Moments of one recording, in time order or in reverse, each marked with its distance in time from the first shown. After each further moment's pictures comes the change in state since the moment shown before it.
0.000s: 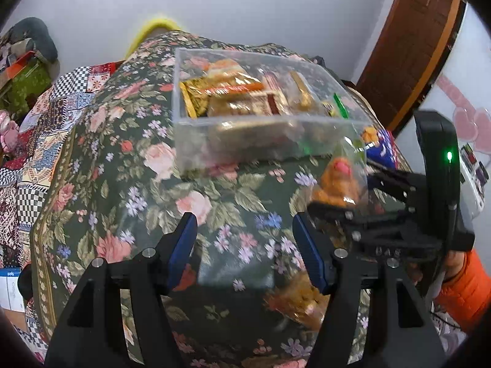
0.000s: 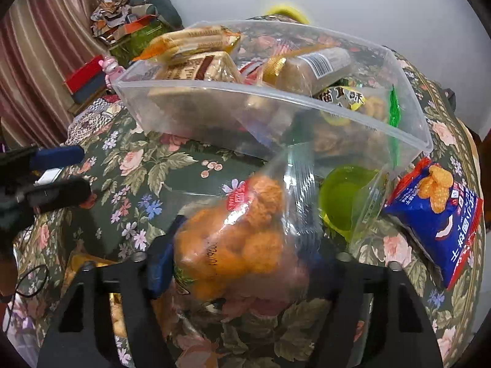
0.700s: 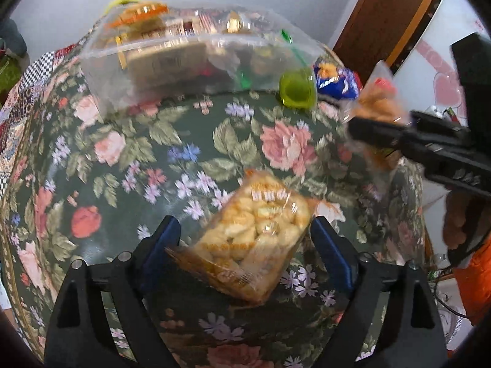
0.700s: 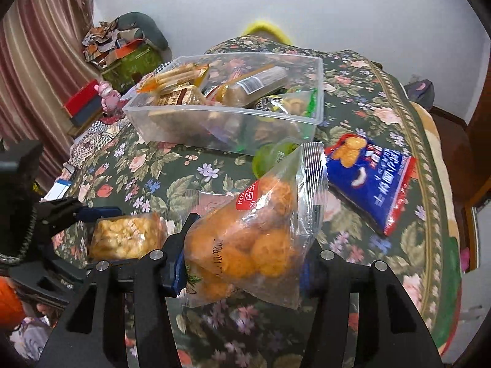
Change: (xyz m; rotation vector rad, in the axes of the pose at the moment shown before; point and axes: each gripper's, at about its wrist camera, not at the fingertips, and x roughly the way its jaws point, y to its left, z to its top) left arm 0.029 -0.063 -0.048 0.063 0.143 -0.083; right arm -0.076 -0.032 -0.037 0.091 -0.074 -0.033
